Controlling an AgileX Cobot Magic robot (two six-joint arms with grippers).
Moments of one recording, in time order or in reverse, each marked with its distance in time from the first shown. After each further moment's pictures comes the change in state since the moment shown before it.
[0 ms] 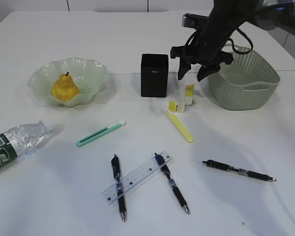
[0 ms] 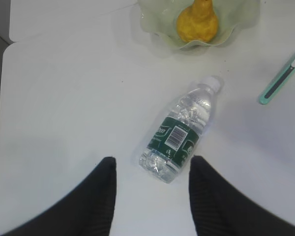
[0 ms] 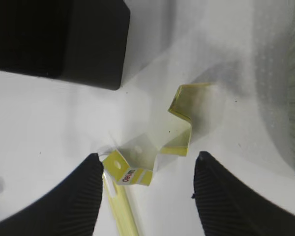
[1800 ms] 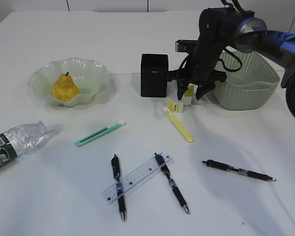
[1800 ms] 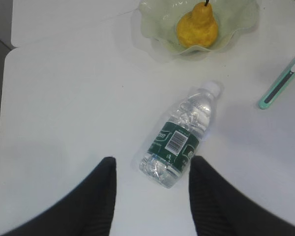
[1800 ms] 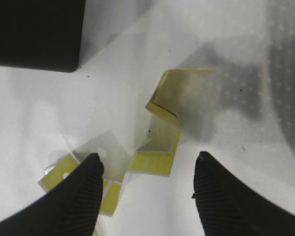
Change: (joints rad) left arm 0.000 0.000 0.000 0.000 -0.015 0.000; right arm 0.021 0.149 -0.093 -0.088 0.046 0.020
